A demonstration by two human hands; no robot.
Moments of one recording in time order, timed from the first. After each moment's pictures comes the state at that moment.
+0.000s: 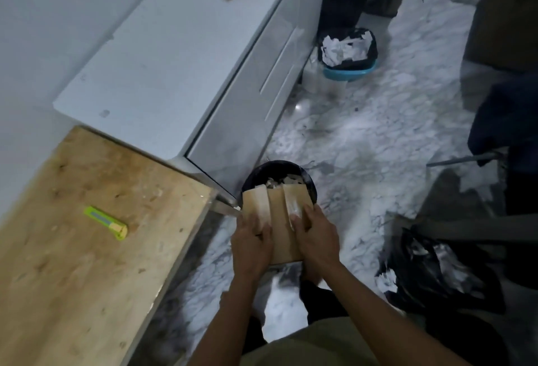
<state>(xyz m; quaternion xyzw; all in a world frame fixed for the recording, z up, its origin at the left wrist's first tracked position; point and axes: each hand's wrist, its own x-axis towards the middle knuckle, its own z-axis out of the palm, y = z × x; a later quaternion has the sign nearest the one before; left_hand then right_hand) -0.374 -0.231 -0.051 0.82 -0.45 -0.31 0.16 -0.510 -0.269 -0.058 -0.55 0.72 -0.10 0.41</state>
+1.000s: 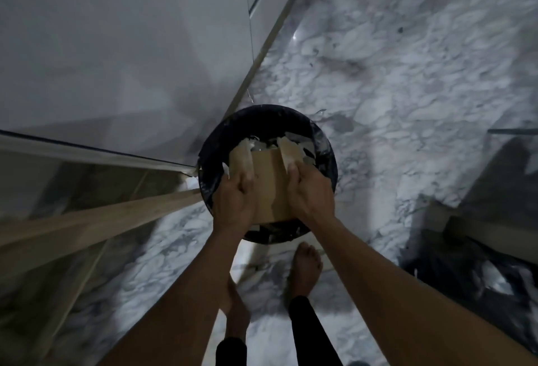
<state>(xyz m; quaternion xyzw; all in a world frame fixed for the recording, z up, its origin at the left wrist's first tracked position) -0.348 -0.370 -0.426 0.82 -0.34 -0.43 0.16 -0.485 -0.413 -0.425 -0.57 0.71 -0.03 0.40</state>
